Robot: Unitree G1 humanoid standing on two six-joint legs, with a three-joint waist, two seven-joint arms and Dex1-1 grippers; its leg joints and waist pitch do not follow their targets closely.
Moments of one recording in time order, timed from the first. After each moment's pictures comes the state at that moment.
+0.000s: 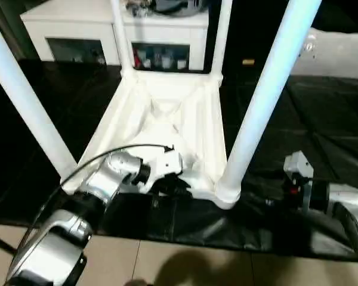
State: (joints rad) left arm -0.70 0.33 -0.43 0.74 -0.01 -0.03 -1.26; right arm -0.29 -0.60 0.05 0.51 0.30 0.03 1.21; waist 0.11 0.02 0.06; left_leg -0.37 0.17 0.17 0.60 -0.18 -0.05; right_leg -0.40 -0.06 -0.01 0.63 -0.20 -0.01
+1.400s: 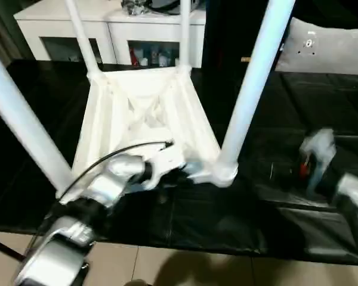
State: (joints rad) left arm -0.62 0.32 -0.37 0.61 0.06 -0.01 -1.09; right arm -0.19 -0.58 -0.04 0.08 0.39 0.28 0.97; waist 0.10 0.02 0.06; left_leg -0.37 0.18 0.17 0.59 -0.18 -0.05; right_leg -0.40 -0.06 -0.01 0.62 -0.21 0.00
